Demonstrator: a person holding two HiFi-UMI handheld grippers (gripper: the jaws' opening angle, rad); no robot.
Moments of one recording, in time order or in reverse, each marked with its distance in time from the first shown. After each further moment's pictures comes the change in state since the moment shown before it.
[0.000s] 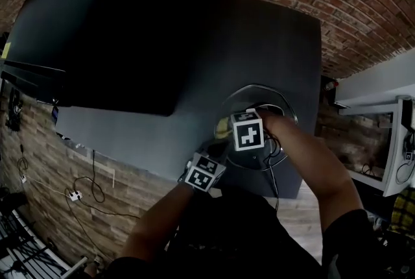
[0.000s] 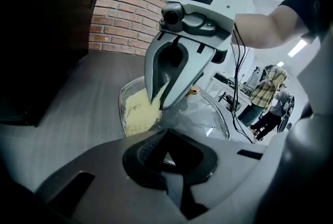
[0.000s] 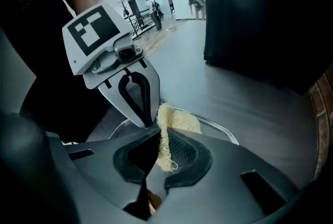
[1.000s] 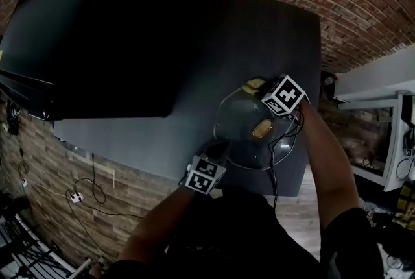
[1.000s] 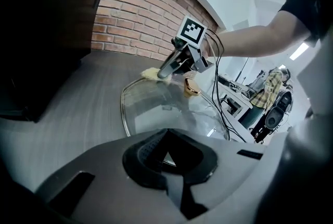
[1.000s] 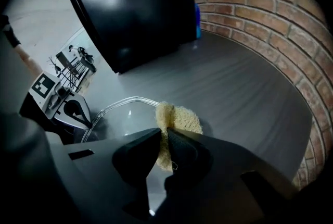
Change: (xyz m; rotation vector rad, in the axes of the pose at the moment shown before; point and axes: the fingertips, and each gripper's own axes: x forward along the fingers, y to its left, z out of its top) left arm -0.003 0.004 0.001 -0.031 -0.019 0.006; right arm -0.053 -0.107 -0.122 0.774 -0.248 -0.321
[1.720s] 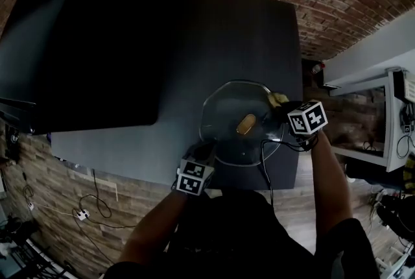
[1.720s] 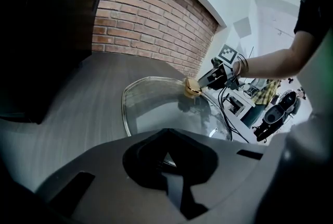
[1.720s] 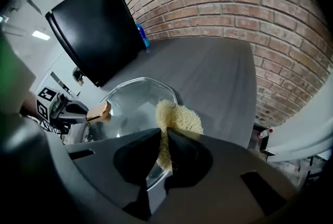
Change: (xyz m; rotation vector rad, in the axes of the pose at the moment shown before) left arm 0.000 0.000 -0.001 0.010 0.006 0.030; right arm -0.066 -0.012 -0.143 0.487 -0.194 -0.157
